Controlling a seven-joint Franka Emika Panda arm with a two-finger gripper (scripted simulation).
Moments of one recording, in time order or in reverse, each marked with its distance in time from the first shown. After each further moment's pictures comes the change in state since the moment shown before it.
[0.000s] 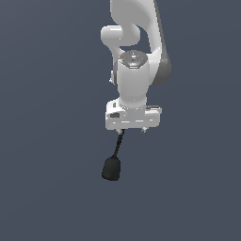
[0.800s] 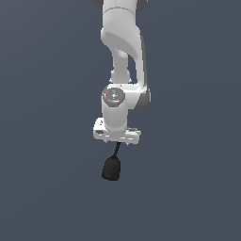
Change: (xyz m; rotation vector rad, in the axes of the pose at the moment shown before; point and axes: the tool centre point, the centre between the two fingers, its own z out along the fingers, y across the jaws) arm -0.017 0.069 0.102 -0.052 -0.071 0.185
